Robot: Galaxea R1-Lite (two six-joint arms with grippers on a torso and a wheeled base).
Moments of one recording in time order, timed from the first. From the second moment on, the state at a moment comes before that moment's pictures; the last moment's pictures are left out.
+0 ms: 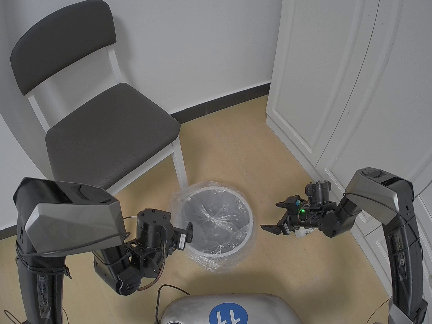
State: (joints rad) left arm -0.58 2.31 -0.59 -1.31 0.43 -0.02; right arm 0.22 2.61 -1.24 -0.80 0.49 -0.52
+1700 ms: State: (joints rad) left arm -0.38 2.58 -1.08 -1.14 0.49 0.17; right arm 0.21 2.25 -0.87 -1.06 0.46 -0.30
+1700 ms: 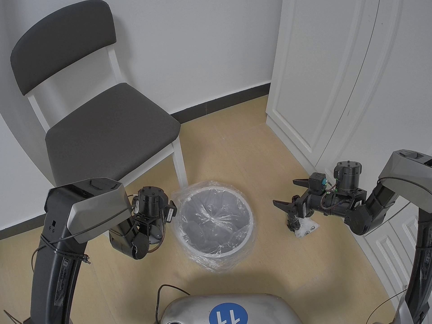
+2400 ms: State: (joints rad) left arm -0.52 2.50 -1.01 -1.20 0.50 0.17; right arm 0.22 2.25 -0.85 -1.06 0.46 -0.31
